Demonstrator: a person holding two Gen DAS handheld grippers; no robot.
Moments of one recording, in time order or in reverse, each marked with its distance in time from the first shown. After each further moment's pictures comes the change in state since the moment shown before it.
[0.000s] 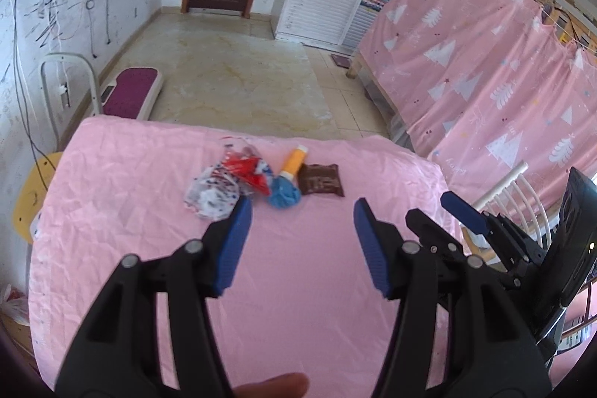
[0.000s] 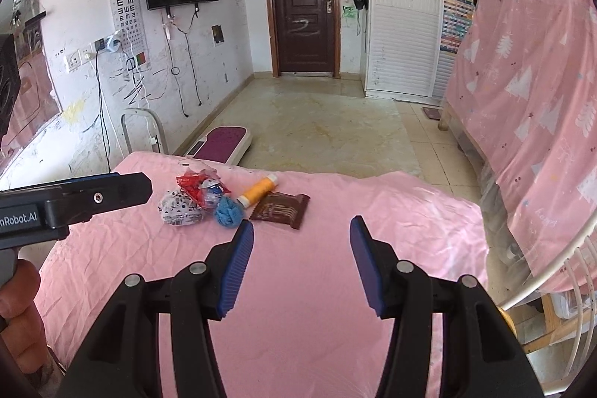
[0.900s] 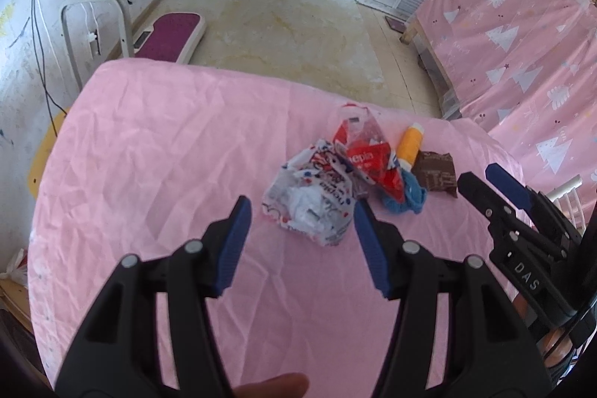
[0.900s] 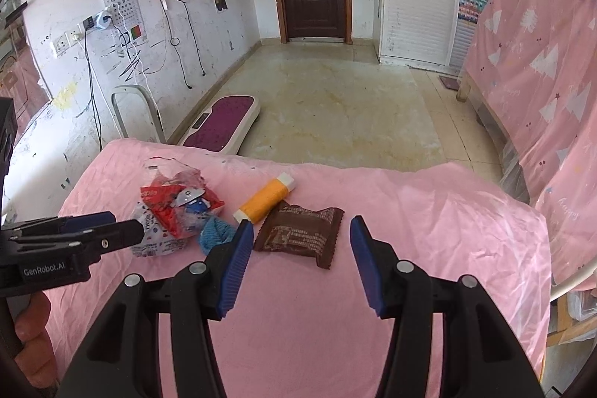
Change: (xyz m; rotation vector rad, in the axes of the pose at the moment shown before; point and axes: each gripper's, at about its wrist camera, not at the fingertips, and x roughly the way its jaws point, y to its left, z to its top) left arm 0.086 0.077 0.013 -0.111 0.198 0.141; right arm 0.107 0.010 0.023 0.021 0.143 0.045
